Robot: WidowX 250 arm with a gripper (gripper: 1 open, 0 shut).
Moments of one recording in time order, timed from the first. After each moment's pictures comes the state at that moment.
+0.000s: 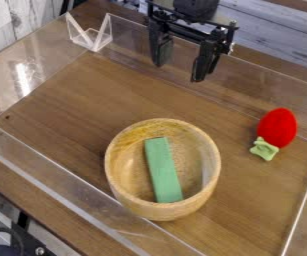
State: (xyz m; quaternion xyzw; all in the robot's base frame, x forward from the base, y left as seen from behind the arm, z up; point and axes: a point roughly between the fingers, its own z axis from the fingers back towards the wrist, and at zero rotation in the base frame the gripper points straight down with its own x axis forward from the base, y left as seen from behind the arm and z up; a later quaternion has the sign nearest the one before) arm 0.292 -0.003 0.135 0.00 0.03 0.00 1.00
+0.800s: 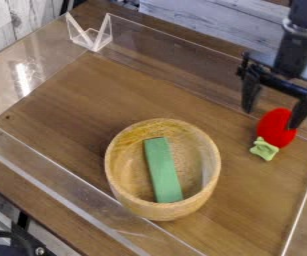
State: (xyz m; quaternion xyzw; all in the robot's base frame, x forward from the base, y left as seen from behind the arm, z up) arm 0.319 -0.141 0.069 0.01 0.05 -0.03 1.00
